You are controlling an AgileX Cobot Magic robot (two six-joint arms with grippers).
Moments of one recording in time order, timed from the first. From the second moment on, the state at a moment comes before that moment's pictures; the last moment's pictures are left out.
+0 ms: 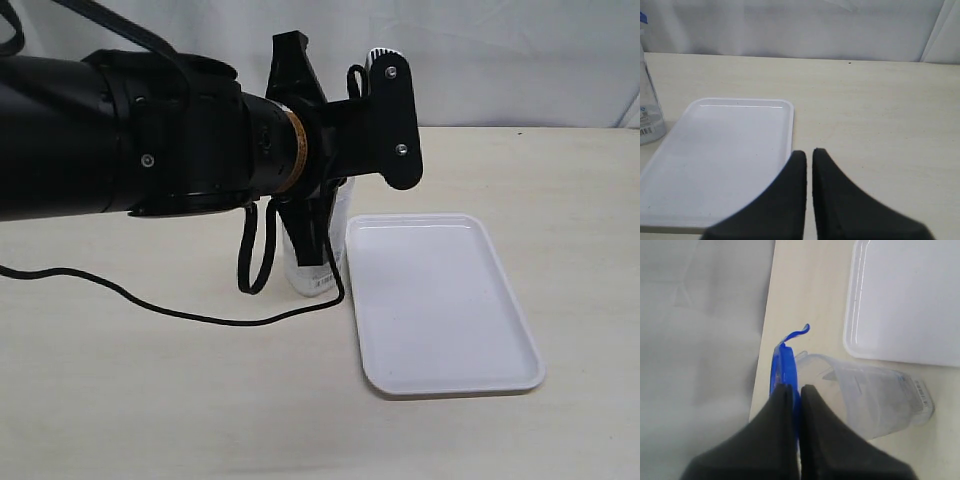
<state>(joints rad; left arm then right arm) -0.95 1.68 -1.20 0.96 0.50 -0.05 0.04 0.00 0.00 -0.03 0.35 -0.01</state>
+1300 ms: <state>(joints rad) -0.95 1.68 -1.14 0.86 0.45 -0.02 0.04 0.00 0.00 -0.03 0.35 -0.01</state>
